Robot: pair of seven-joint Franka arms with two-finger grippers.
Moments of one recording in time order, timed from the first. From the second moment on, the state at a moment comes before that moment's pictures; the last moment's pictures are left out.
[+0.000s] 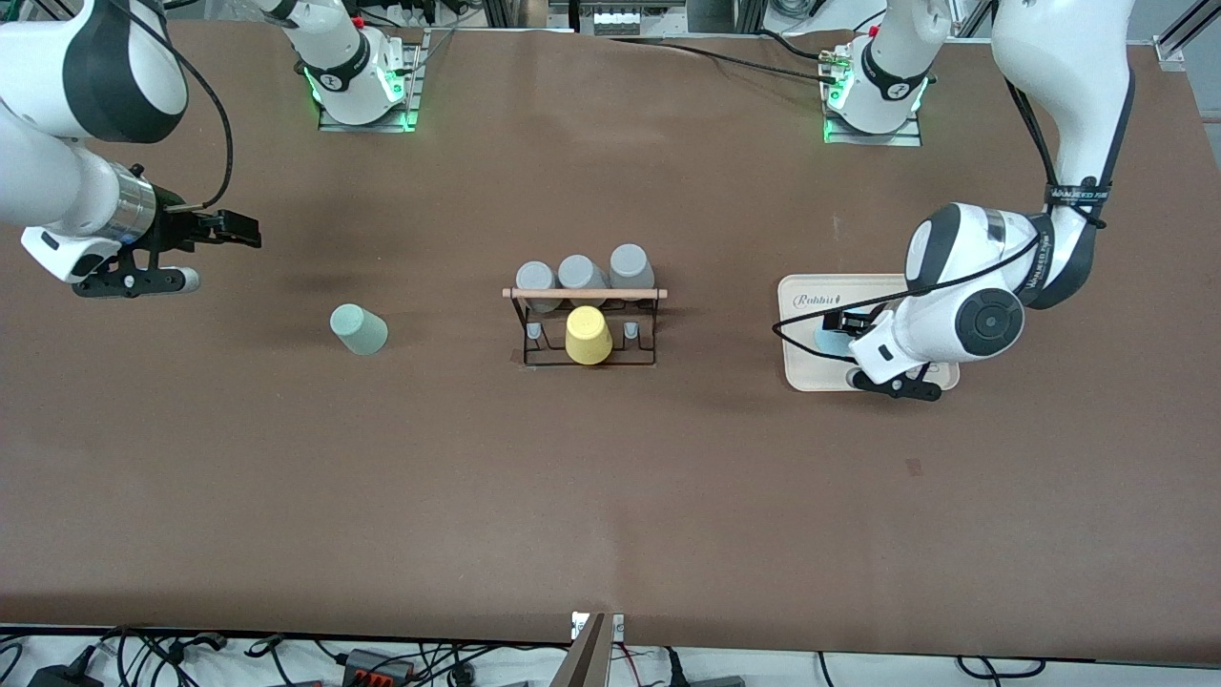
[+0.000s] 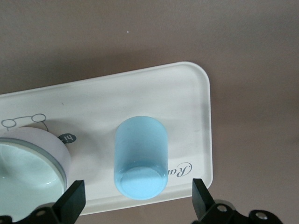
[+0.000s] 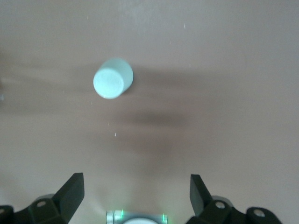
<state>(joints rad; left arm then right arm) -0.14 0.42 -0.06 -1.88 -0.06 1.98 -0.03 0.01 0.00 0.00 -1.99 0.00 1.77 -0.06</state>
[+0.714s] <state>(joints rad) -0.13 0.38 -0.07 -2.09 -0.06 2.24 -0.03 0.07 0.06 0.00 -2.21 0.00 2.20 -0.06</state>
